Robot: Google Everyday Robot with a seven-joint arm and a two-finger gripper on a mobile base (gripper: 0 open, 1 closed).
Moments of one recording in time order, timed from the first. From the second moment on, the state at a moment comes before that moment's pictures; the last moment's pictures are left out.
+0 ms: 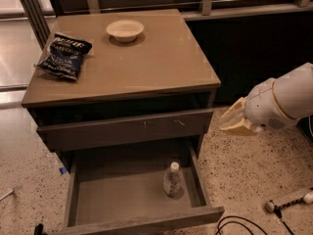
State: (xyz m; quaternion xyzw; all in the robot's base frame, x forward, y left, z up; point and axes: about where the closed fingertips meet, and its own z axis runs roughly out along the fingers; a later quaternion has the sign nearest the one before) arm 0.458 -0.176 0.835 -0.60 0.75 0.09 0.27
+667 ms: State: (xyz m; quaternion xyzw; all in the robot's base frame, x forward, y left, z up) arm 0.496 -0.190 0.735 -0.60 0.73 0.08 0.31
